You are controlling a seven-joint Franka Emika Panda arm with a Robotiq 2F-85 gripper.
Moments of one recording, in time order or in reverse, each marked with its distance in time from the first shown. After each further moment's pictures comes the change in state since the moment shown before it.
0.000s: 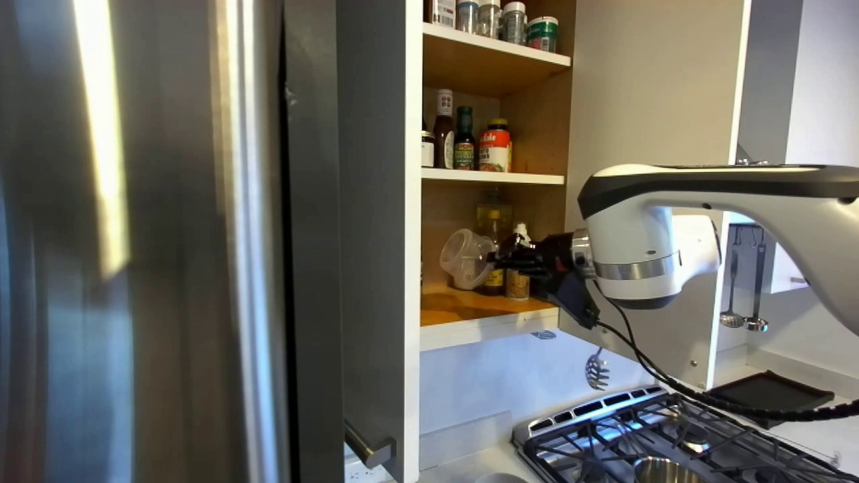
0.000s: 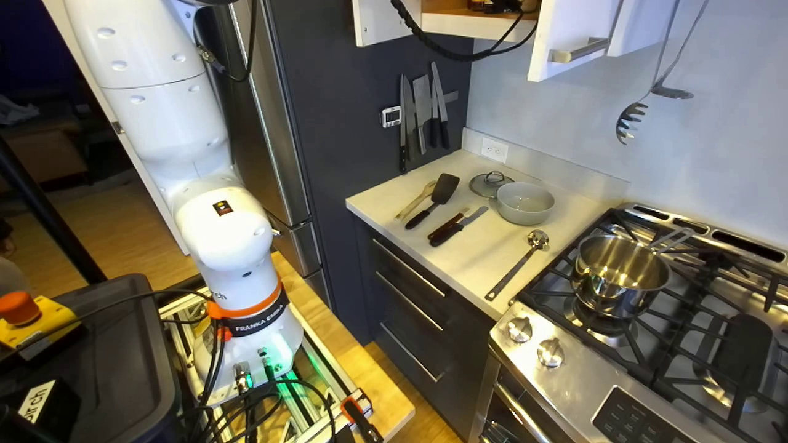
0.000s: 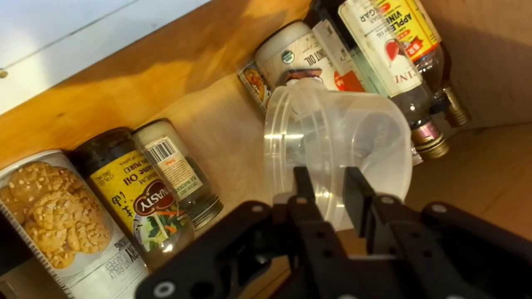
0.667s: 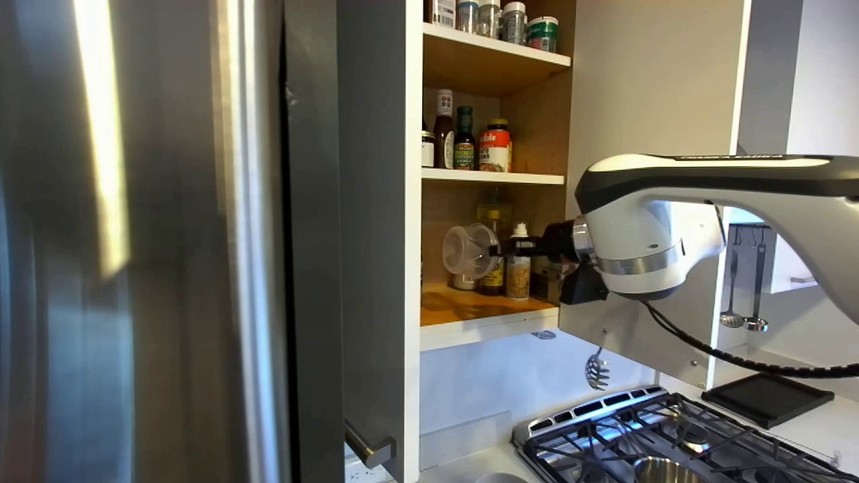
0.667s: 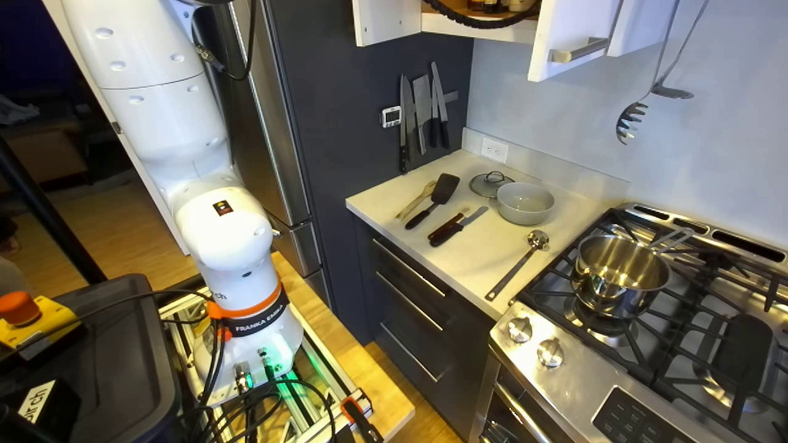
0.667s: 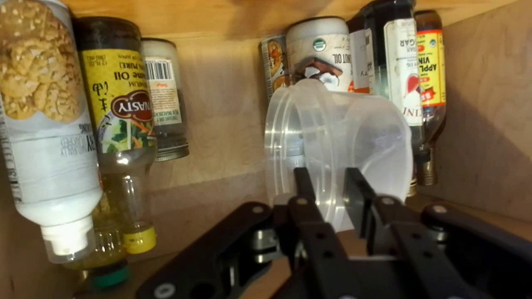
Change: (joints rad) arm 0.002 -0.007 0.002 0.024 -0.125 0.020 -0.354
